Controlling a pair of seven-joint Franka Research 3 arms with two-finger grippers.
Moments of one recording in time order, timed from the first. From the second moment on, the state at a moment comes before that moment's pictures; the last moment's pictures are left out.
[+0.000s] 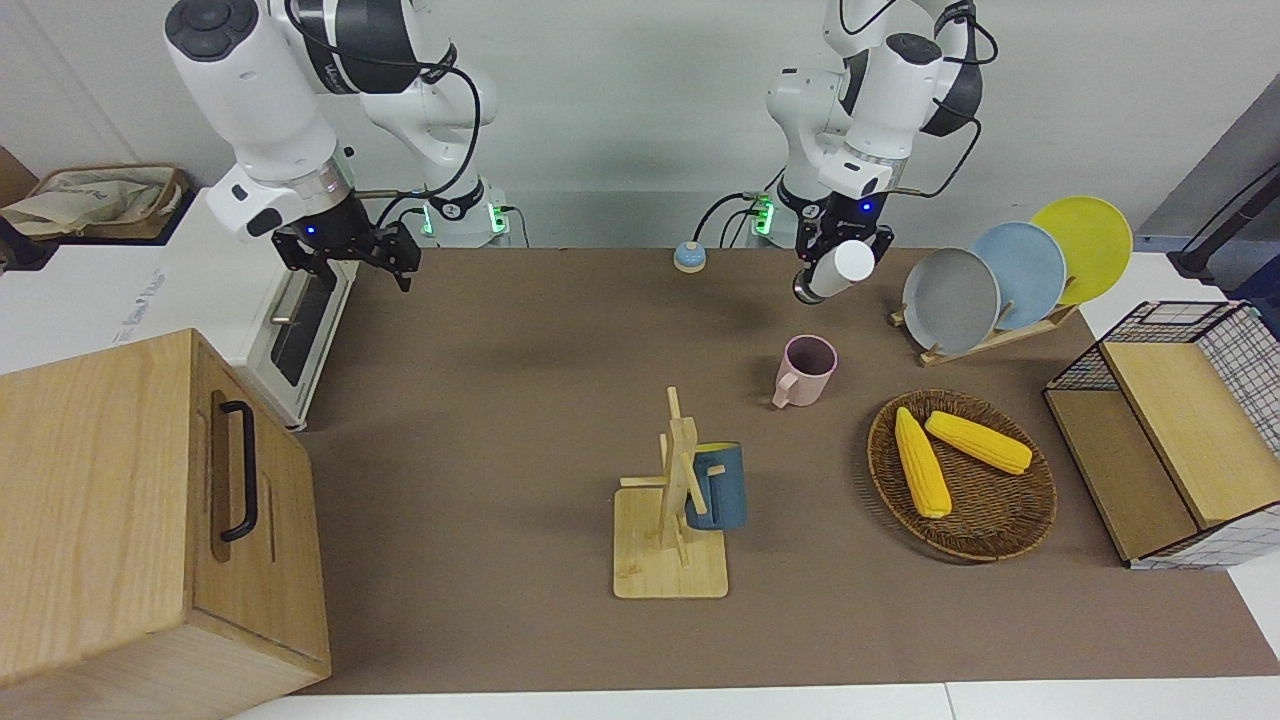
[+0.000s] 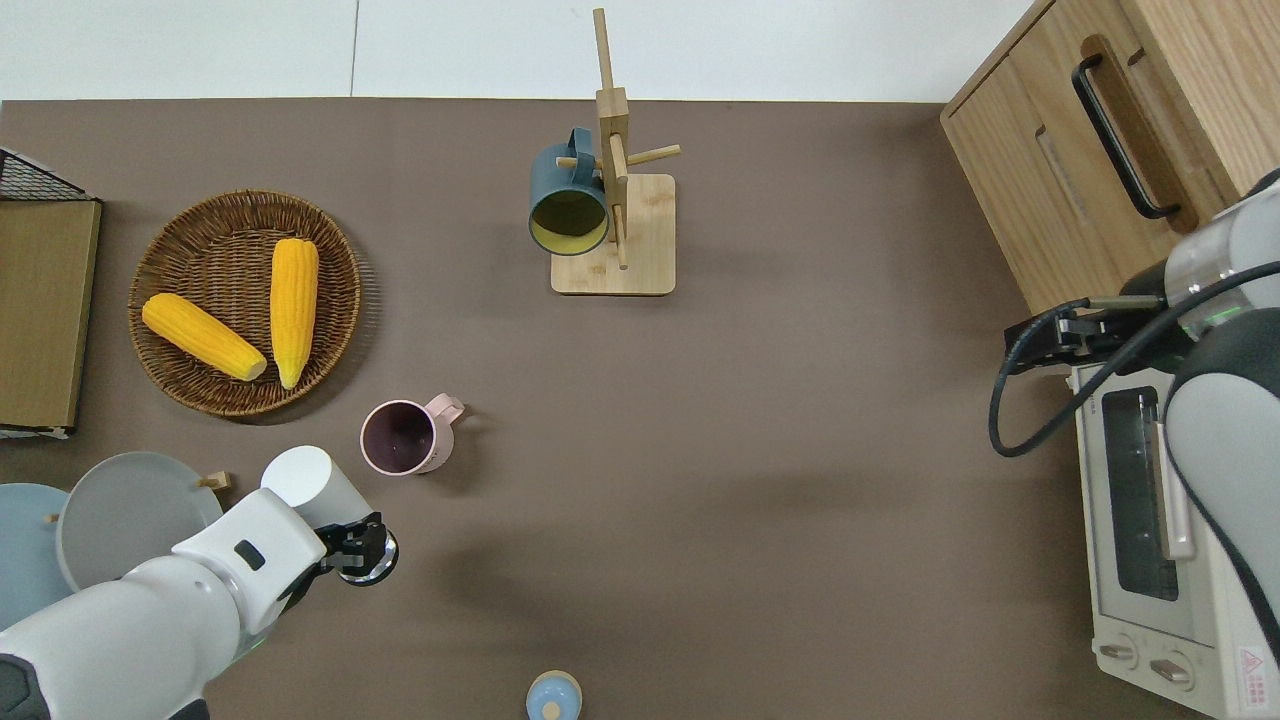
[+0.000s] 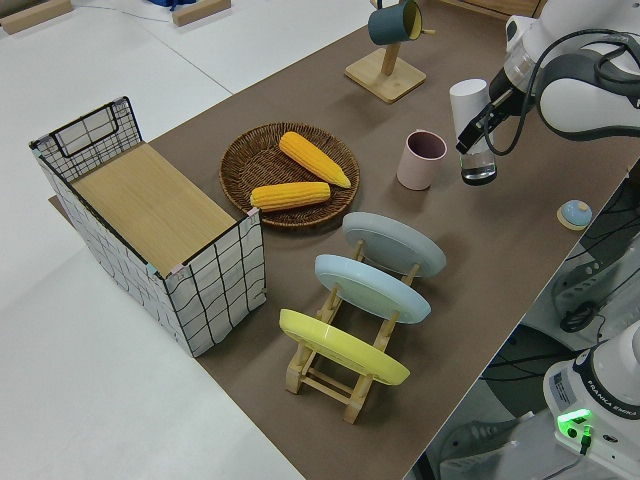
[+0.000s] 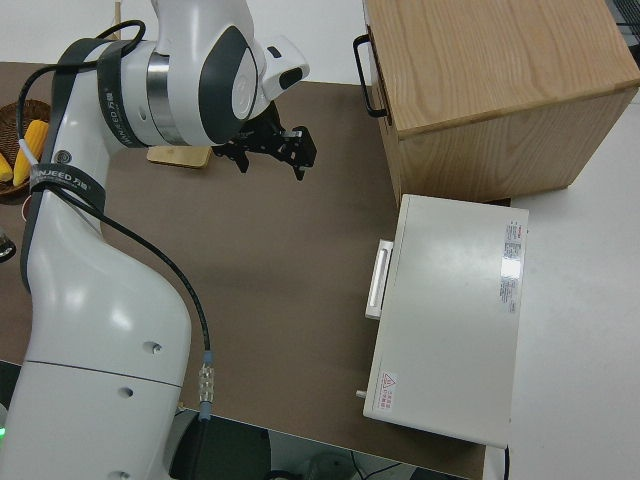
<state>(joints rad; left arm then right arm) -0.36 -0.54 0.12 -2.58 0.02 2.30 -0.17 0.00 0.07 0.04 -1.55 0.01 1.53 0.10</state>
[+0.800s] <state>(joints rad) -0.38 -0.42 0.10 -2.61 0.02 2.29 -0.17 -0.01 0.07 0.05 -1.49 -0.07 1.54 0.03</state>
